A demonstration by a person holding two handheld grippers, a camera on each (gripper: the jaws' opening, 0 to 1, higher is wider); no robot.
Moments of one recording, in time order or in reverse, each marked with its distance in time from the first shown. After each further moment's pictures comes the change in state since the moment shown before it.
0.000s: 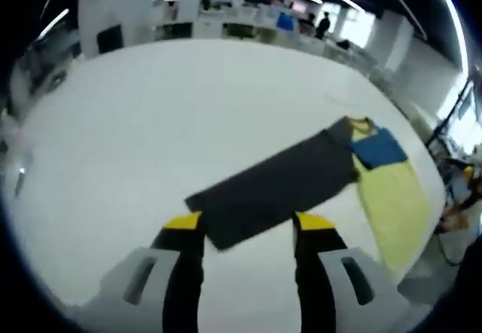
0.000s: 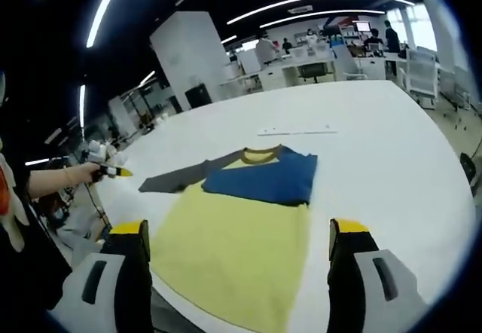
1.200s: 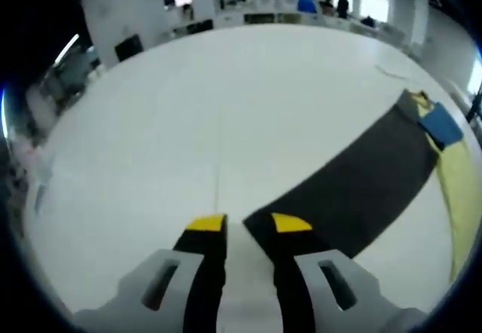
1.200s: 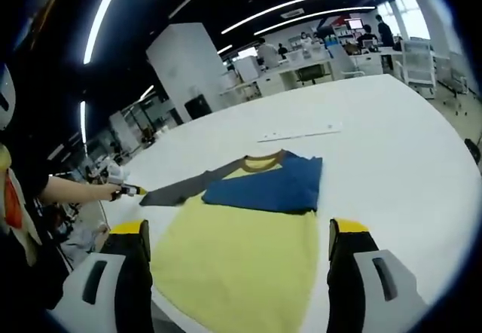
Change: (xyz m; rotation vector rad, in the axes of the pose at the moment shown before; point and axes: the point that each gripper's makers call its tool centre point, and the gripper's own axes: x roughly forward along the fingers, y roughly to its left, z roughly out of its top) left arm 0.070 0.062 -0.016 0.058 0.049 0.192; right arm 0.027 -0.009 -0.002 0.043 -0.019 0.008
